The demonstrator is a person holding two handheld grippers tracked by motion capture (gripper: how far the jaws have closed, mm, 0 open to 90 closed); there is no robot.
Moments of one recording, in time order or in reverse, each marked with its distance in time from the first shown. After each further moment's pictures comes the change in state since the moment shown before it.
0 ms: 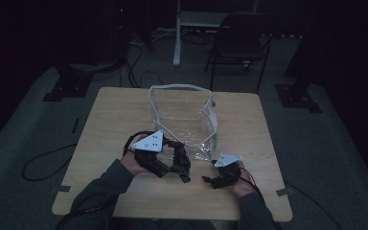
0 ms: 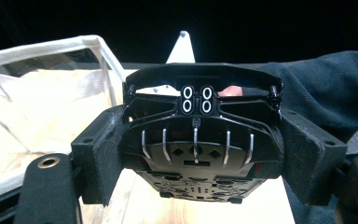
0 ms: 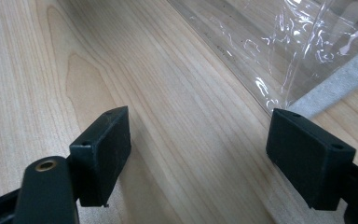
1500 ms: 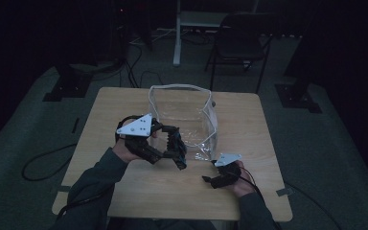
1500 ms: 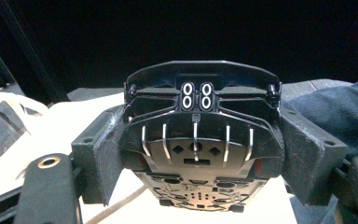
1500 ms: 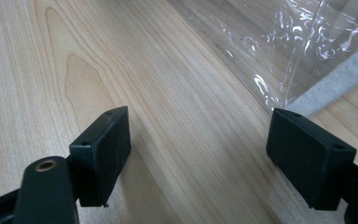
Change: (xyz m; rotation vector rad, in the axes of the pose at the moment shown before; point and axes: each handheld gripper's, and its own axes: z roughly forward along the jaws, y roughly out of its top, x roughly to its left) left arm 0.016 0.033 -0.036 -0.092 0.021 0.035; right arm -0.002 0.000 0.000 0.006 0.007 0.010
